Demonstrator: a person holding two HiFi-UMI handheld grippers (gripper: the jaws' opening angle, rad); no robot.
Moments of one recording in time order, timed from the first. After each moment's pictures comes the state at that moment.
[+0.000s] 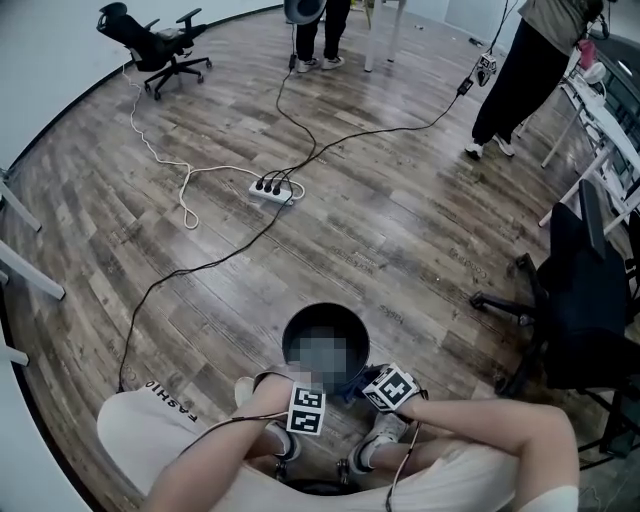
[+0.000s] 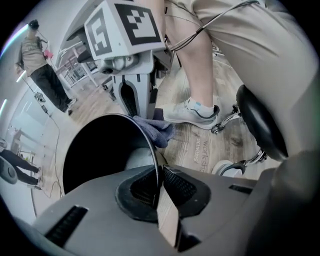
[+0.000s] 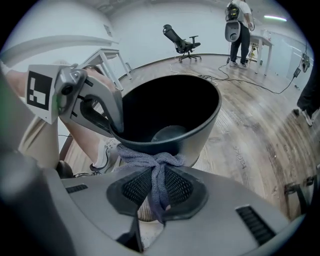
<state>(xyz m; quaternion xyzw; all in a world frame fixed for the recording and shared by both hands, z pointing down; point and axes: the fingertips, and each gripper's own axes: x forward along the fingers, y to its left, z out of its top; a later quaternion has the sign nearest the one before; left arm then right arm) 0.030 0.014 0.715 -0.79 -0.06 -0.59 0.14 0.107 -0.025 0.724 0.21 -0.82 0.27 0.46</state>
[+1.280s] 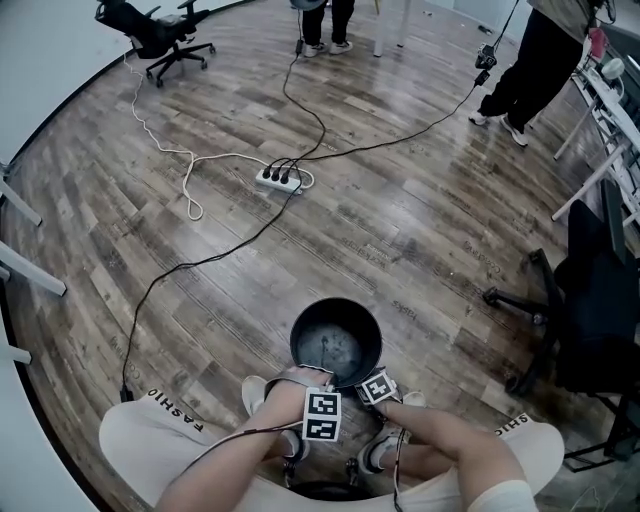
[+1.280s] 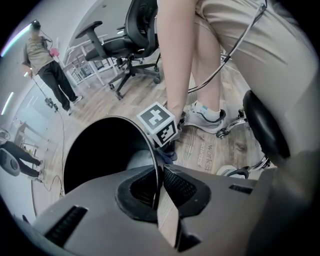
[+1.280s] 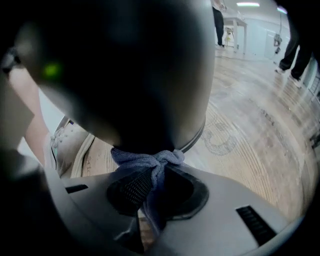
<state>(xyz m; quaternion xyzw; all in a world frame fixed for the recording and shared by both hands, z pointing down) 0.036 0.003 0.715 -0.80 -0.02 -0.59 0.12 0.108 -0.037 0.913 0.31 -0.76 0.33 0.46</state>
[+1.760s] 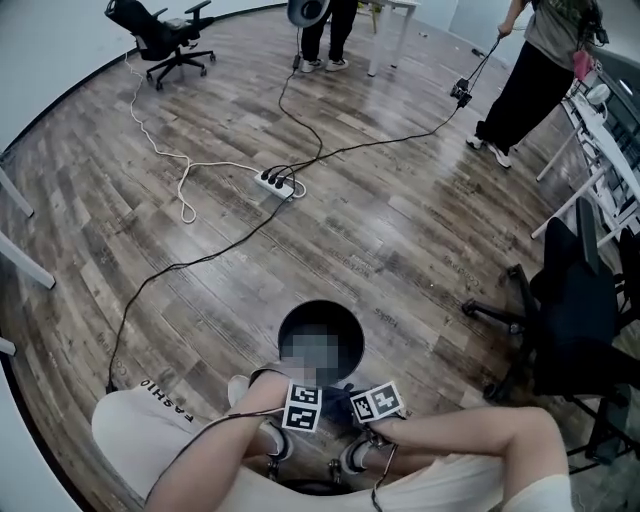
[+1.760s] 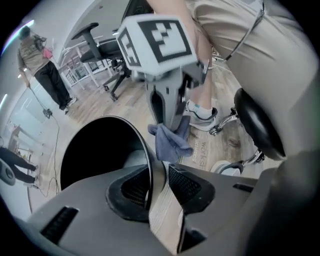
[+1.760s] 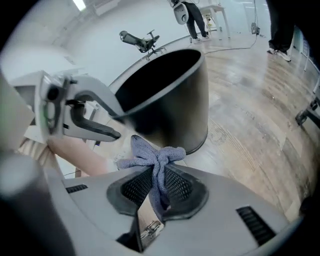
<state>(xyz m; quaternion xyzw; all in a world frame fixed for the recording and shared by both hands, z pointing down) 0.020 0.010 0.712 -0.80 -0.06 -0.59 0.13 0.080 0.017 0.735 0.29 -0.75 0.44 0.40</state>
